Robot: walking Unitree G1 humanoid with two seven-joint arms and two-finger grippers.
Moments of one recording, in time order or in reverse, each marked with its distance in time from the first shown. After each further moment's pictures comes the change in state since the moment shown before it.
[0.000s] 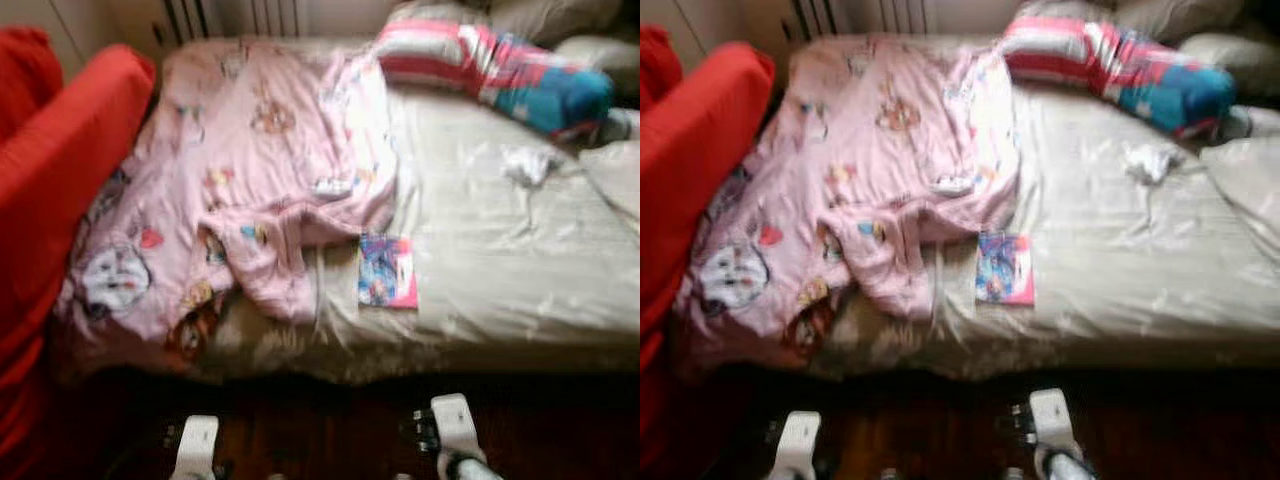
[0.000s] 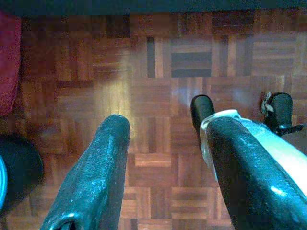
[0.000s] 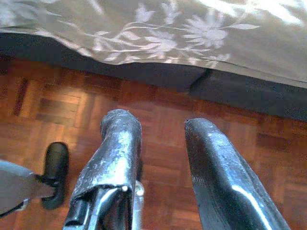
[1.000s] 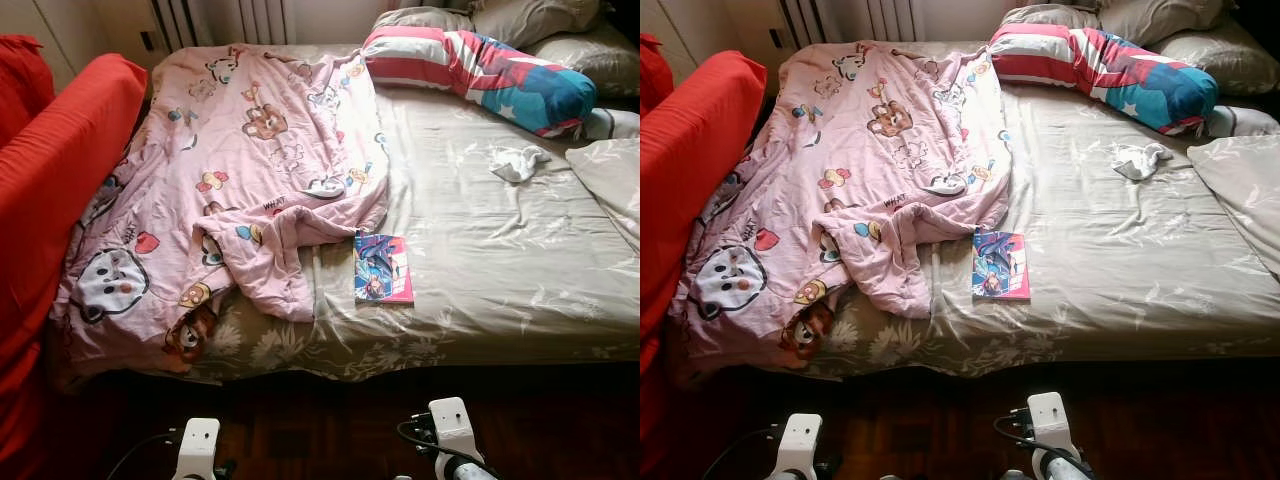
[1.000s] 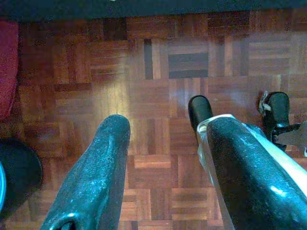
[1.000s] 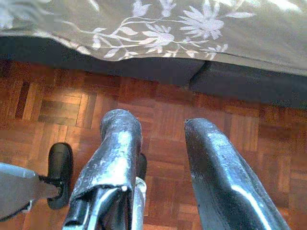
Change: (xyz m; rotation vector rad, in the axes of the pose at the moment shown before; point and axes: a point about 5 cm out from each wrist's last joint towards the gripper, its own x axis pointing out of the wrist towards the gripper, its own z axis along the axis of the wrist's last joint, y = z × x) left arm 0.000 -0.002 0.000 -0.008 0.000 -0.011; right arm 0.000 -0.006 -0.001 0.053 0.009 -0.027
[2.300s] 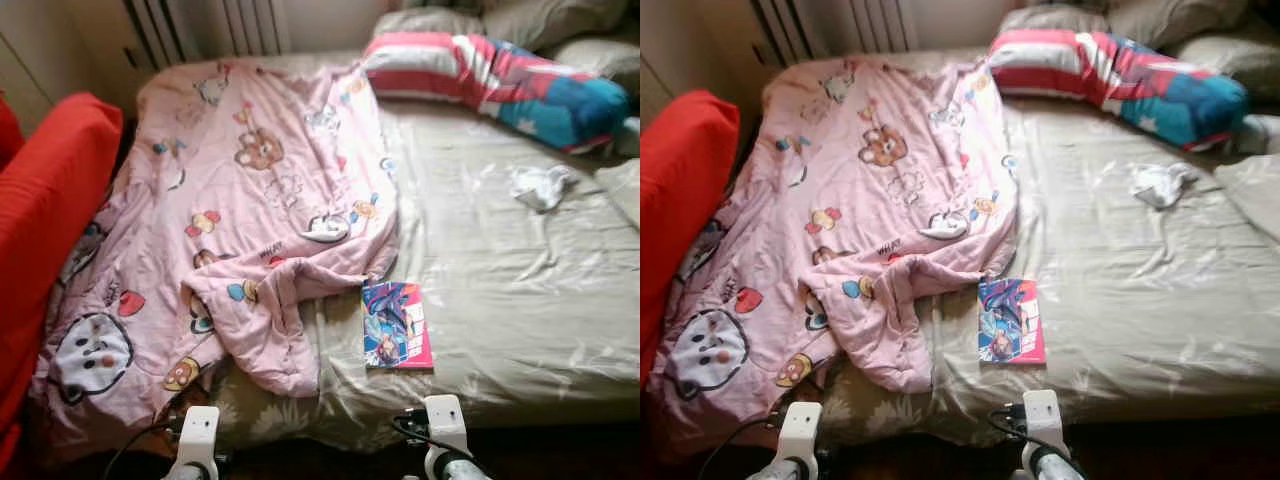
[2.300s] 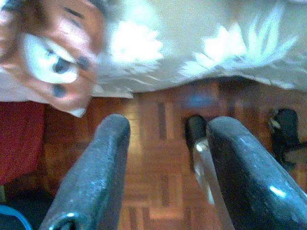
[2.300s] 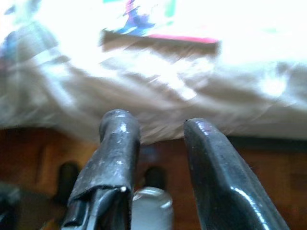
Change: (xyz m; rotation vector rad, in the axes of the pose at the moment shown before) left arm 0.003 -0.012 0.013 -0.005 -0.043 -0.027; right arm 0.002 -0.004 0.011 0.025 -0.044 -0.005
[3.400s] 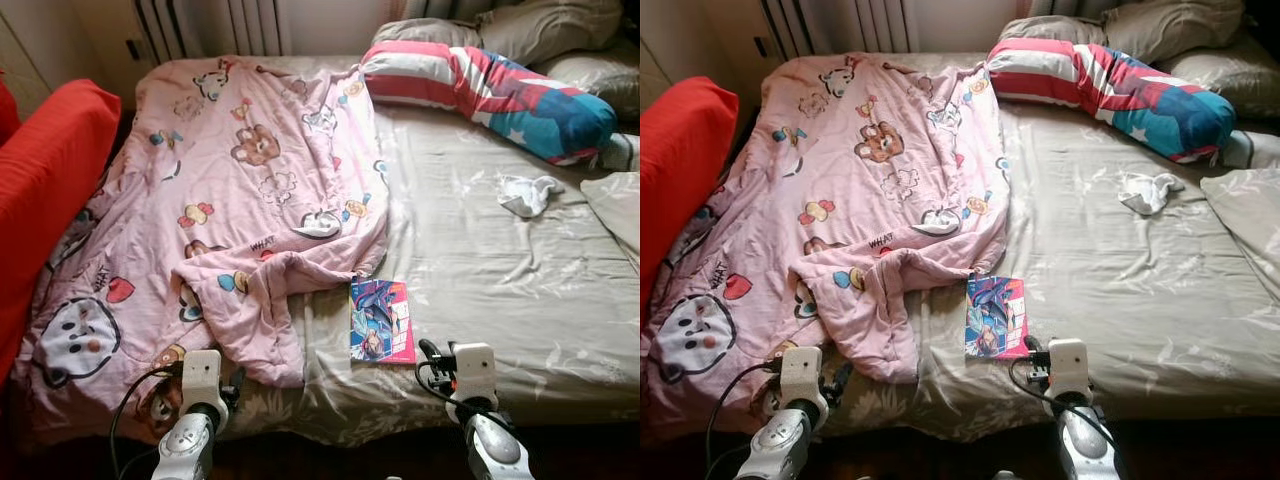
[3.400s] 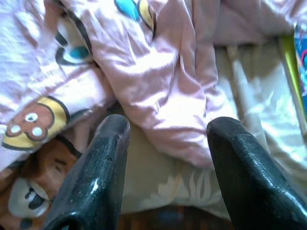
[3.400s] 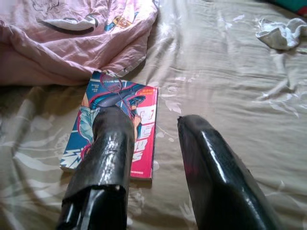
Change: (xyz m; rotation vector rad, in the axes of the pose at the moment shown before) left arm -0.009 0.011 0.079 -0.094 -0.524 0.025; right arm -0.006 -0.009 0.067 0.004 -0.486 0.011
